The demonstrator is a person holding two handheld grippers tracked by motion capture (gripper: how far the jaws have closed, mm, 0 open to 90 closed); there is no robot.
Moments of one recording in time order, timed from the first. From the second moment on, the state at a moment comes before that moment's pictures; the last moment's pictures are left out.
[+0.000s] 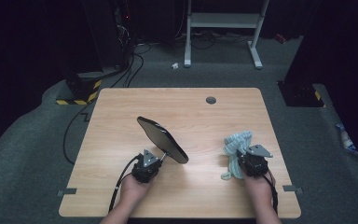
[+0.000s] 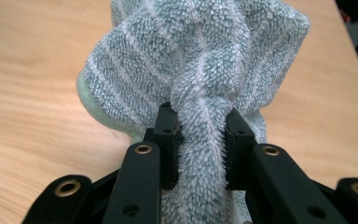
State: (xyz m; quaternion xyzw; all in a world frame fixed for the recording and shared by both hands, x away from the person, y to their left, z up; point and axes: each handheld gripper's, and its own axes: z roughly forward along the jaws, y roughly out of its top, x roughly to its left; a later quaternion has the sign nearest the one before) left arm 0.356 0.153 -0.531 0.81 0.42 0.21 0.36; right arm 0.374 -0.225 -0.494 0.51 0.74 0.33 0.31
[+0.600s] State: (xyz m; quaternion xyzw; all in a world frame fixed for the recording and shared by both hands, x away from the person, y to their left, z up) left arm 0.358 0.155 -0.531 0.80 0.43 0.21 0.37; right arm 0.361 -0.221 -0.491 0.51 0.73 0.35 0.30
